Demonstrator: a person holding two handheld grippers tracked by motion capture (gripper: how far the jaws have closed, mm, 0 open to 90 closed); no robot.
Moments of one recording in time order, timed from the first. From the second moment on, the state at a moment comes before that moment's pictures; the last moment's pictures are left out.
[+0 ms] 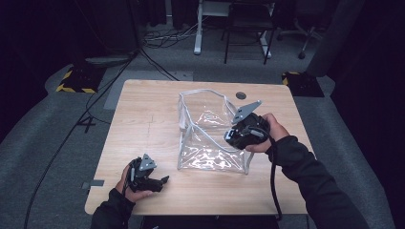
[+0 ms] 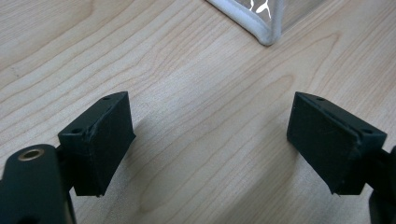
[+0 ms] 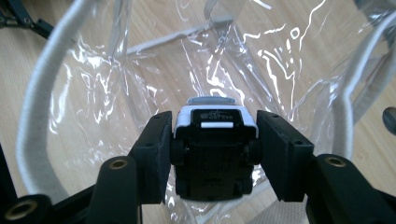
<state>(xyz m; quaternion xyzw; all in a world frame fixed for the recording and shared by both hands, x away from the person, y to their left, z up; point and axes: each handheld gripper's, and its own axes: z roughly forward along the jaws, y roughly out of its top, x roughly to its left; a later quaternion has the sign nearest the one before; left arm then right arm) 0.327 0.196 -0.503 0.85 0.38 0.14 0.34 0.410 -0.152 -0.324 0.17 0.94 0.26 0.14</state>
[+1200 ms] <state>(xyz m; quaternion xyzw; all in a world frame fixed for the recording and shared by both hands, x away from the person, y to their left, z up) 0.327 0.196 -0.503 0.85 0.38 0.14 0.34 0.412 -0.159 -0.324 0.19 0.95 0.23 0.10</state>
